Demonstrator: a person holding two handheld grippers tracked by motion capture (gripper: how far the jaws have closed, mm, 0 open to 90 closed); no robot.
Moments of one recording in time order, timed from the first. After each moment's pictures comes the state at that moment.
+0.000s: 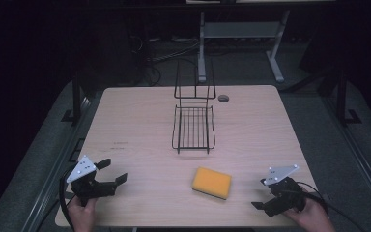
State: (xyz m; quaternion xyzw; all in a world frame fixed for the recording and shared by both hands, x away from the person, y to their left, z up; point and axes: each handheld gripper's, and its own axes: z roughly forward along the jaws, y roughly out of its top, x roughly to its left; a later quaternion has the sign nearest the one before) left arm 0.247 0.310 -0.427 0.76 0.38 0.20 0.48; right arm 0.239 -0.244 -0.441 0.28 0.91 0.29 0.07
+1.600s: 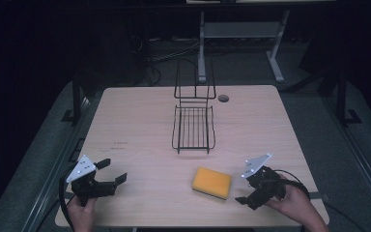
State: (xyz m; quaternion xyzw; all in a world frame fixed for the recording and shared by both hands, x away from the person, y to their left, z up) left arm 0.247 0.311 -0.426 0.76 0.38 0.20 0.48; right arm 0.263 -0.190 -0.419 0.20 0.94 0.27 0.04
